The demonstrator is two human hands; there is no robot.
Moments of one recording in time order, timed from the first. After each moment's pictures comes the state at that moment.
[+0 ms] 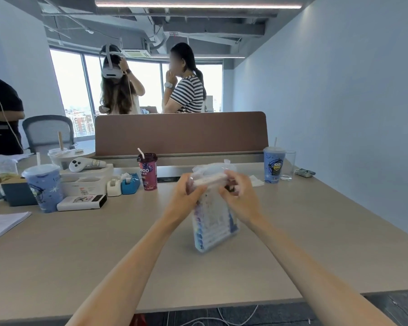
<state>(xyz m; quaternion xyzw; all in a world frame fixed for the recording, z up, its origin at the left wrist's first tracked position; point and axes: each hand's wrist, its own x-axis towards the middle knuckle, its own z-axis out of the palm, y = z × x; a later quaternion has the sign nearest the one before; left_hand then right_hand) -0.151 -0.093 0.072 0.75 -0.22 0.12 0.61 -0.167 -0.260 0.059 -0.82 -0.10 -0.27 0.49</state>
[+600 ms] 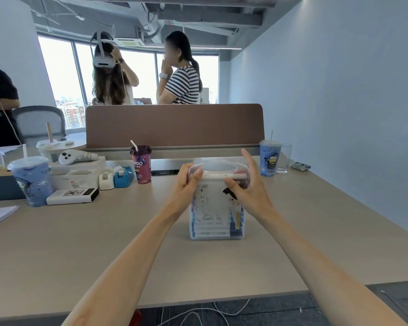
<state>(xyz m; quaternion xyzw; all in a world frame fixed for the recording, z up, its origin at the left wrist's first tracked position) -0.146 -0.106 0.070 0.72 -0.27 0.08 0.63 -0.170 -0.287 0.059 -0.77 -0.14 -0.28 0.56</state>
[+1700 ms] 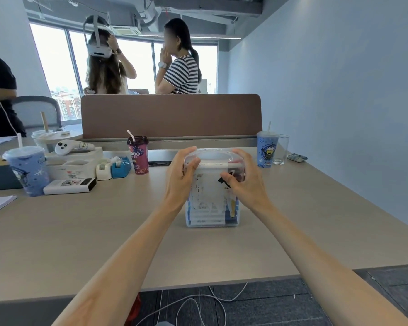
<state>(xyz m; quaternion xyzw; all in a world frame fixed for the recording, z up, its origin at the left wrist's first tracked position) -0.136 -0.111 0.057 0.73 -0.26 0.25 0.58 -0.172 -0.289 0.050 -0.79 -0.15 -0.36 0.47</state>
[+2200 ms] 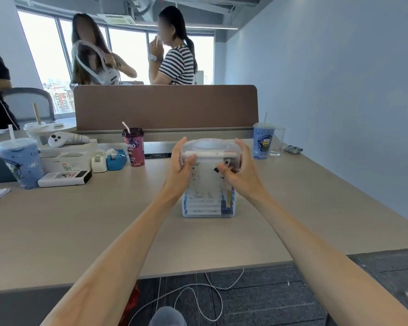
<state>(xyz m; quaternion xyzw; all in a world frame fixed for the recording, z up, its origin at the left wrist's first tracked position) -0.139 -0.111 0.048 0.71 -0.27 0.13 0.64 -0.173 -0.290 0.046 -0.78 -0.11 -0.26 0.56</state>
